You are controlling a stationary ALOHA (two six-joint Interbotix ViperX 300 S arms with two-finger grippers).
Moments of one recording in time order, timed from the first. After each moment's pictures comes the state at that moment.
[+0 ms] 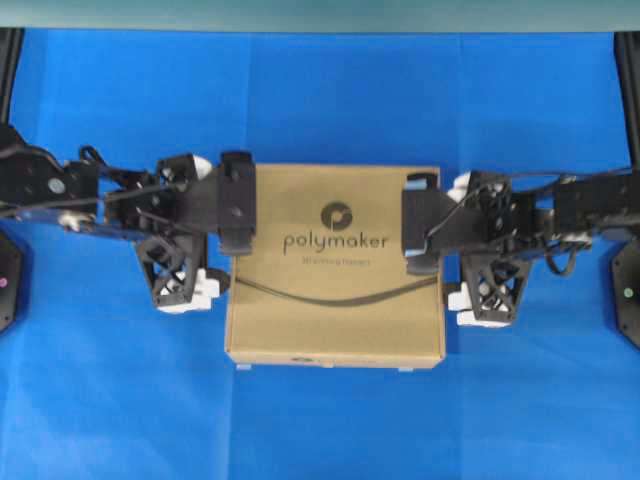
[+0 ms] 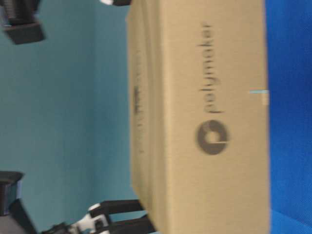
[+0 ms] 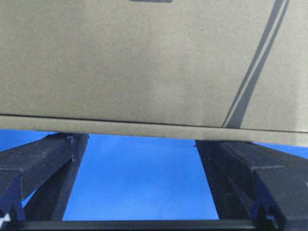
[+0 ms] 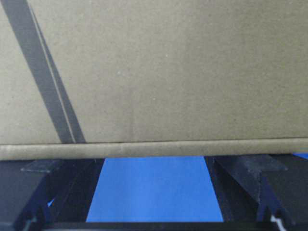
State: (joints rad) left arm 0.07 -0.17 0.64 0.03 0.46 0.00; right arm -0.03 -0.20 0.71 0.00 0.64 0.00
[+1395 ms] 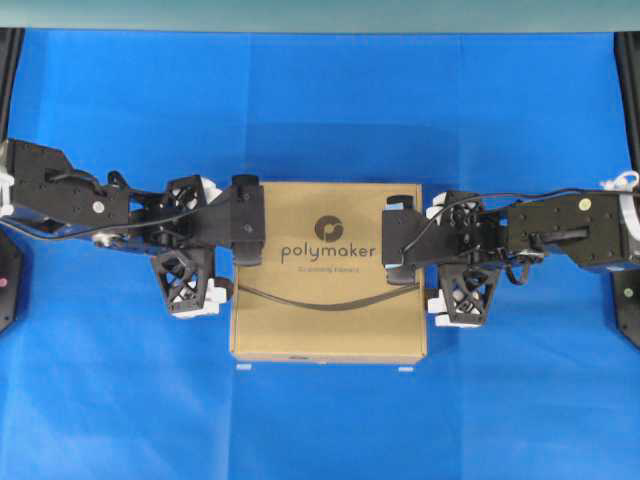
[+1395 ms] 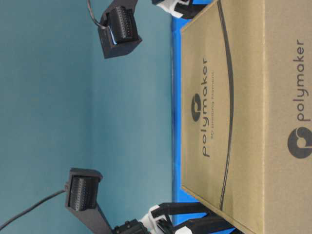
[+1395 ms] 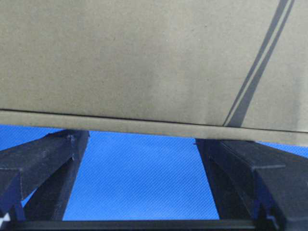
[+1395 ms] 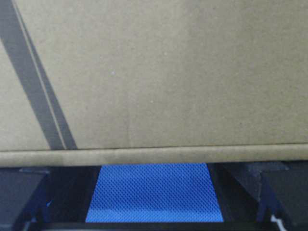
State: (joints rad) left arm 0.09 -0.03 0.74 0.03 0.28 -0.01; right arm -0.08 0.02 0.79 -0.01 0.36 -0.03
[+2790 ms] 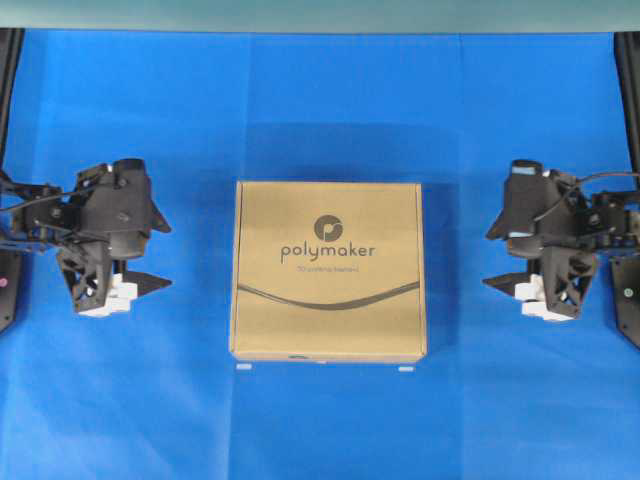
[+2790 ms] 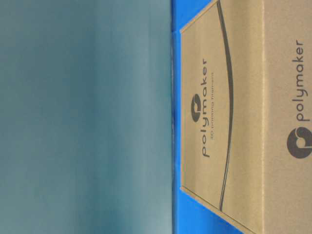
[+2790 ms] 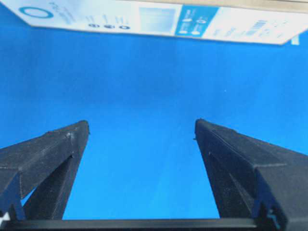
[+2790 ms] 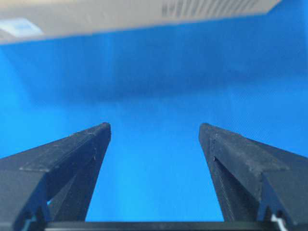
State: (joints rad) left arm 0.09 -0.48 1.02 0.03 0.30 0.00; right arm -0.10 -0.54 1.07 0.02 0.41 0.00
